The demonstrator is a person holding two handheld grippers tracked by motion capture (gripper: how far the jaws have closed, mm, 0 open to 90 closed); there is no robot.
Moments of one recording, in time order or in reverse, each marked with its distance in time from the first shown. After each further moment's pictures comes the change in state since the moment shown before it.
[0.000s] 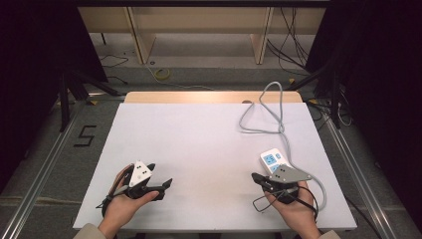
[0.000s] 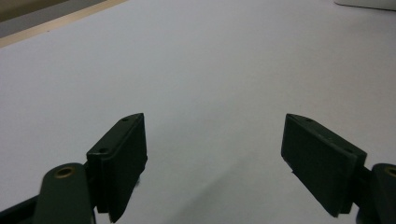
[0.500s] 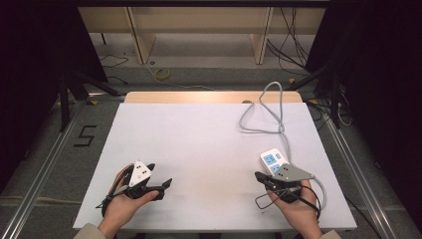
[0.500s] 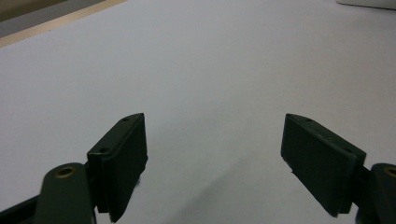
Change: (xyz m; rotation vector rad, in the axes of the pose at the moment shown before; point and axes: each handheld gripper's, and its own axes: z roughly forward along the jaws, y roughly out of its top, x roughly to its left) left arm 0.001 0.000 0.000 0.003 0.003 -0.002; right arm -0.005 -0.001 -0.004 0.009 -0.027 0.021
